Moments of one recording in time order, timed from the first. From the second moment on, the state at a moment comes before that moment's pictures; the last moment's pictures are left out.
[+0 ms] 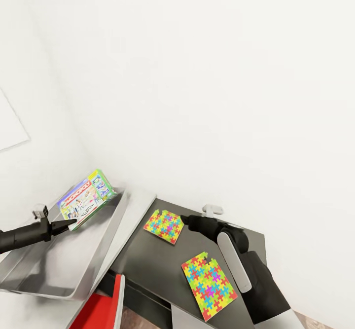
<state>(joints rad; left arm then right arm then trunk) -0.66 0.52 0.40 -0.70 0.00 0.87 -1.57 -0.47 0.11 0.25 -1.38 -0.53 0.74 -0.20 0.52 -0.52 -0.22</state>
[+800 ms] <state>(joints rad) -0.72 0.64 0.37 -1.00 -0.29 0.89 -1.40 -0.47 0.11 0.24 -1.37 -0.52 0.73 -0.20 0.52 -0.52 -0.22</state>
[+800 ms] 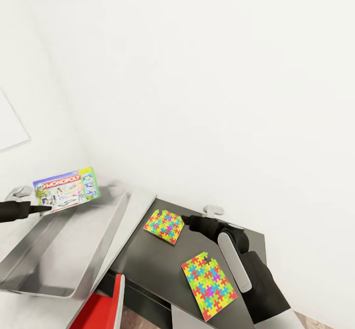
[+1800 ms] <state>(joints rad) -0.72 0.70 0.12 -1.03 -0.63 0.74 -1.42 -0.47 0.10 0.24 -1.36 -0.52 0.73 -0.20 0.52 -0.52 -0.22</state>
